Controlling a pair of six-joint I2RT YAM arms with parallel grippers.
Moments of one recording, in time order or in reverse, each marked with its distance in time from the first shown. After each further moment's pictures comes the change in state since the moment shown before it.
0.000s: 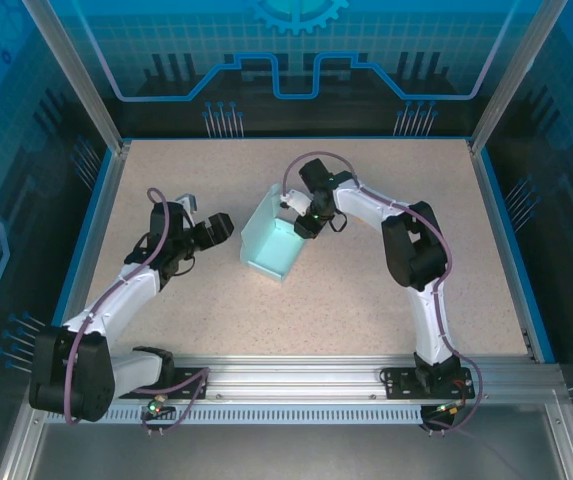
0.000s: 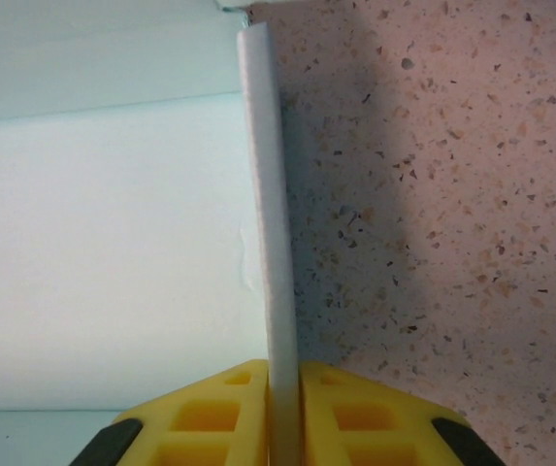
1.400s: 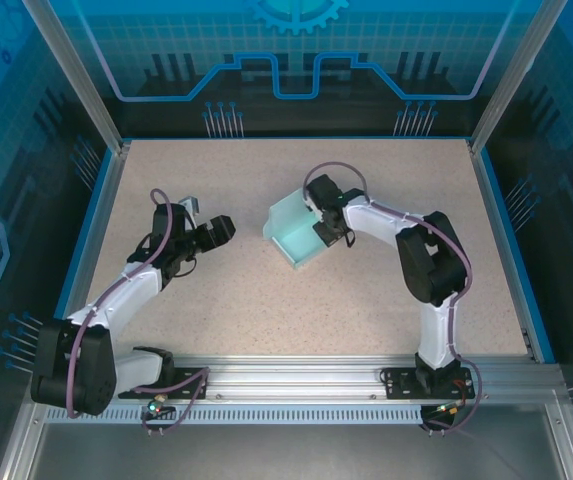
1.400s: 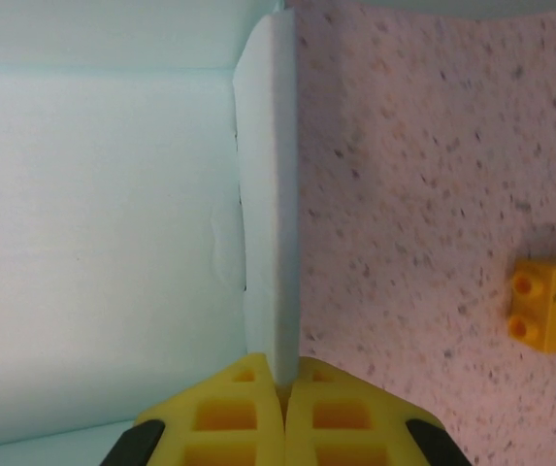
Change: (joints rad) left arm 0.000 0.032 -0.012 0.023 0.010 0.000; right arm 0.010 -0.199 -0.302 0.120 0.502 0.335
